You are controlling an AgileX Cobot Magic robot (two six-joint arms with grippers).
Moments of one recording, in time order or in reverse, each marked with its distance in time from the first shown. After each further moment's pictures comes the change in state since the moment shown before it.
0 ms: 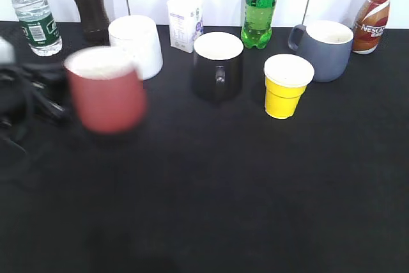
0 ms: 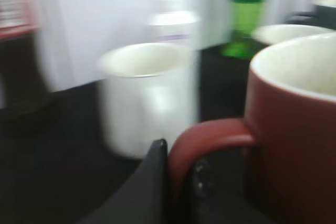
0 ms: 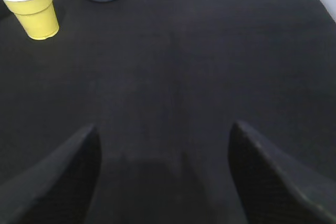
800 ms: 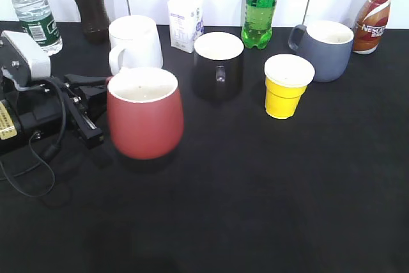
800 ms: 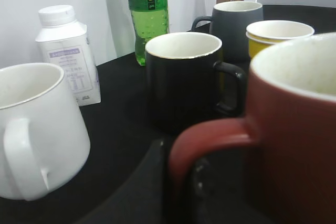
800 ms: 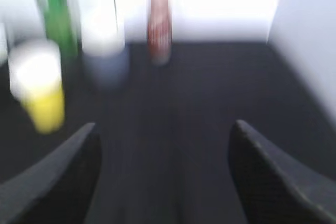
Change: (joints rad) left arm -0.158 -0.001 0.000 0.028 0.000 -0.006; right arm 0.000 0.097 0.013 0.000 -0.410 0.000
